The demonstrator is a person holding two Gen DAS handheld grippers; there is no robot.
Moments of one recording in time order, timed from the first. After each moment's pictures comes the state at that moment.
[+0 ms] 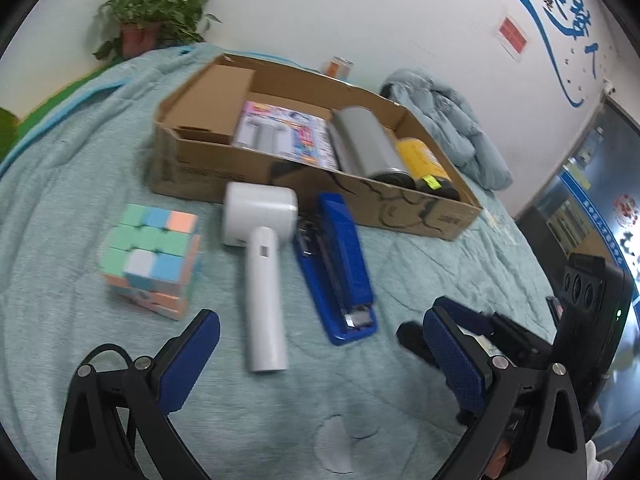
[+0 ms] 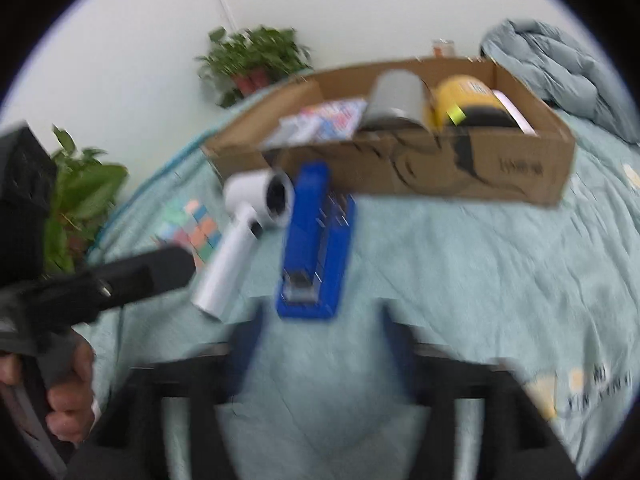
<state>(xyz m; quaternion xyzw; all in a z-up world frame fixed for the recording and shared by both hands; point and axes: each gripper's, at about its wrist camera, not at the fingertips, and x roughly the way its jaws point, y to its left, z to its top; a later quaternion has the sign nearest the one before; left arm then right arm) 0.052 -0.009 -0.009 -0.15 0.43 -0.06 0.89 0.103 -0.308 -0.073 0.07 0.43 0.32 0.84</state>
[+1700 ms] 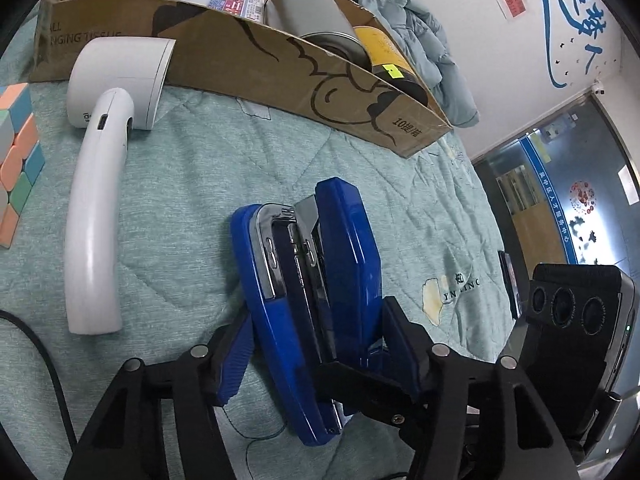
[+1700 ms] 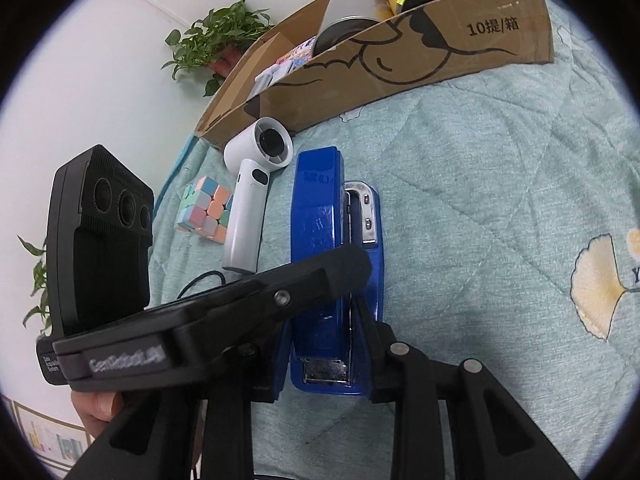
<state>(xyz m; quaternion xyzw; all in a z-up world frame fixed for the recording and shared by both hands) 0.089 -0.074 -0.082 -0.22 0.55 -0.19 0.78 0.098 -0.325 -0.109 0.19 0.56 0.31 0.74</state>
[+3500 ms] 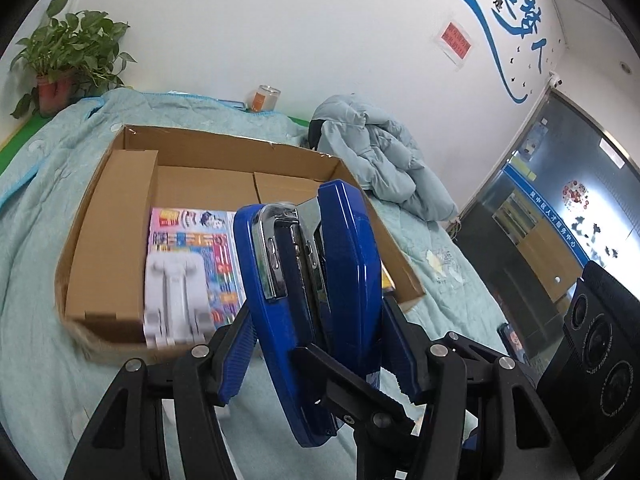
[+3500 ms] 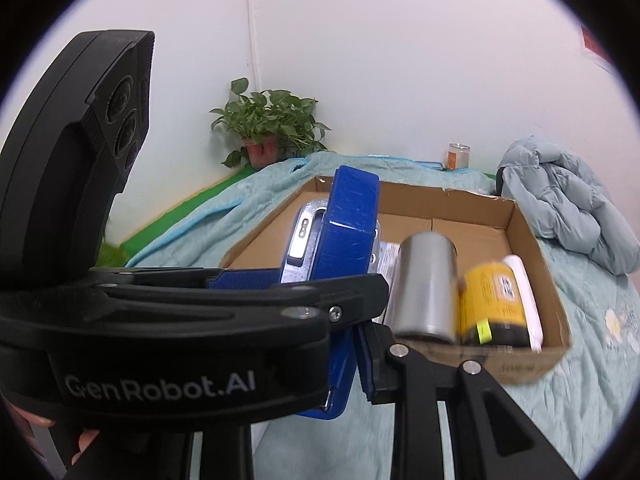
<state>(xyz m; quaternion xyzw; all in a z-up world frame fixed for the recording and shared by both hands) 0.208 -0.014 0.084 -0.13 0.41 -0.20 0.88 0.177 -0.236 0.016 0.00 0.33 0.29 0.90</state>
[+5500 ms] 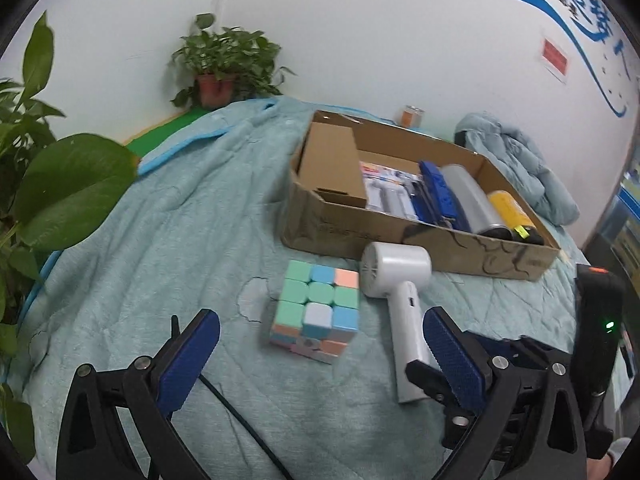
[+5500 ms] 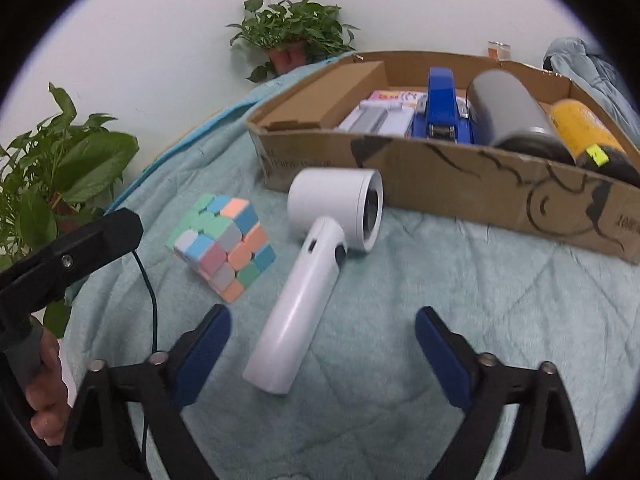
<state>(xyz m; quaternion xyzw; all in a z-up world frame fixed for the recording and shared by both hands) 0.022 0.059 -0.003 -0.09 0.36 0.06 0.93 0.118 -0.203 -0.093 0.00 0.46 0.35 0.81</state>
